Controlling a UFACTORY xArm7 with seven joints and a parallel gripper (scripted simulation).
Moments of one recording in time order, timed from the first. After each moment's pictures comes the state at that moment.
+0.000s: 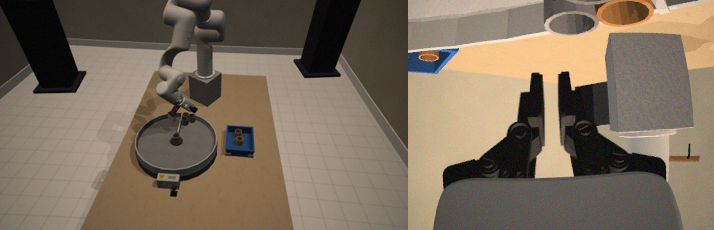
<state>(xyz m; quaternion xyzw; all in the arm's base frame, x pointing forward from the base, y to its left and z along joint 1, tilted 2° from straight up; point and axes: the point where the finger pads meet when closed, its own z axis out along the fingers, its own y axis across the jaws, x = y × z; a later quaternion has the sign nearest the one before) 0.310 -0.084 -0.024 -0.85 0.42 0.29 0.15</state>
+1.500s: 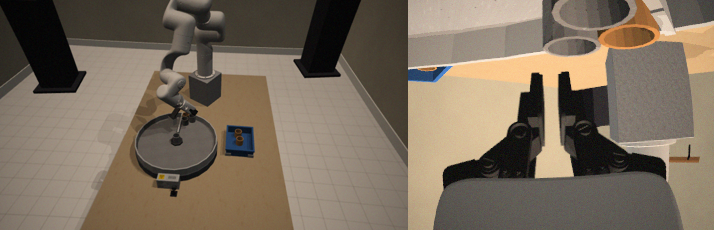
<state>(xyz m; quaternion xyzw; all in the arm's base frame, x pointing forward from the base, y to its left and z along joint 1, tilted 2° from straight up) 0.309 -0.084 -0.043 -0.85 0.42 0.29 0.15</state>
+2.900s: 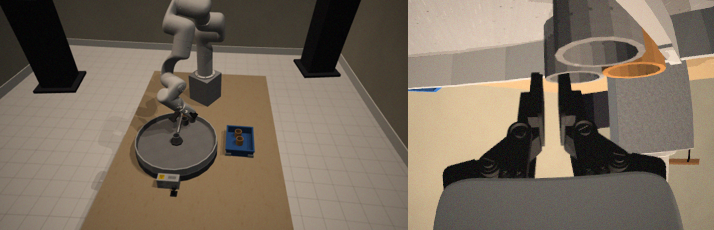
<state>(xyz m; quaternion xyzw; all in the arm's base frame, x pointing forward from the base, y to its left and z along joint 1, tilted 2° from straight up) 0.311 -0.085 -0.063 -0.85 0.42 0.29 0.15</state>
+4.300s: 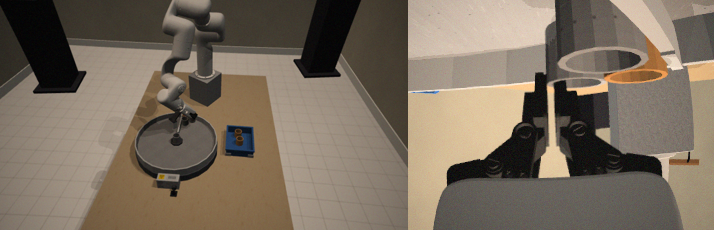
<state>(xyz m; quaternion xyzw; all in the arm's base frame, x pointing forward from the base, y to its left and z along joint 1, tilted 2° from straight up) 0.312 -0.085 -0.067 -0.85 0.42 0.29 0.15</state>
